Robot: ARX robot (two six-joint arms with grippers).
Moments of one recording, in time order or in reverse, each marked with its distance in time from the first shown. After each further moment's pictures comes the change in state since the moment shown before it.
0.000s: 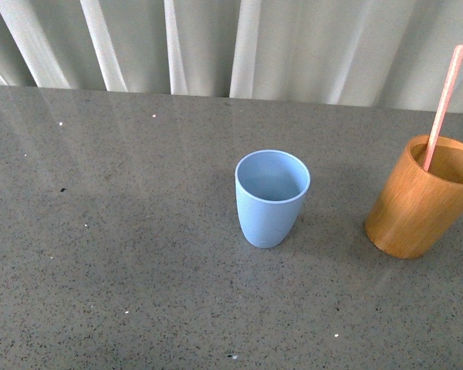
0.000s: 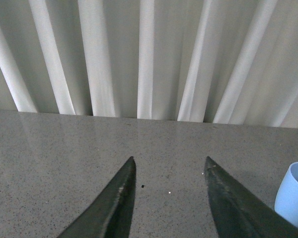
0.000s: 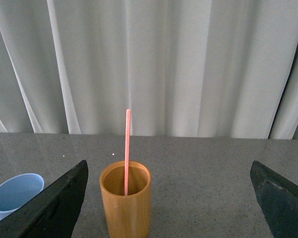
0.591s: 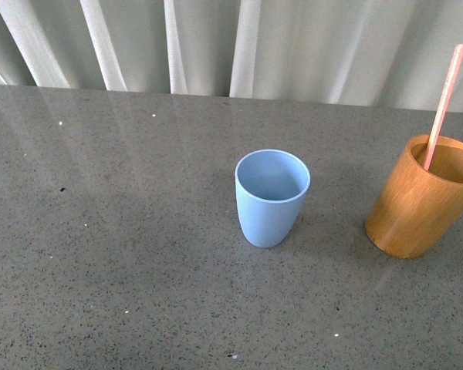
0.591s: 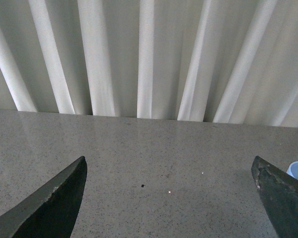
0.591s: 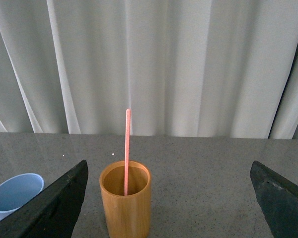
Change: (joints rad) left arm 0.000 0.000 0.000 0.000 0.000 0.000; right arm 0.000 0.000 0.000 0.000 0.000 0.000
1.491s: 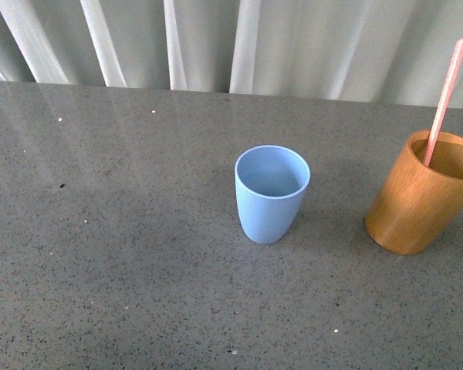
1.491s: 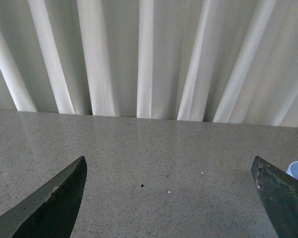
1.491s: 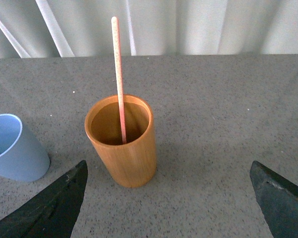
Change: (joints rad) left arm 0.000 0.000 0.000 0.000 0.000 0.000; right arm -0.120 0.839 0.163 0.279 -0.179 0.013
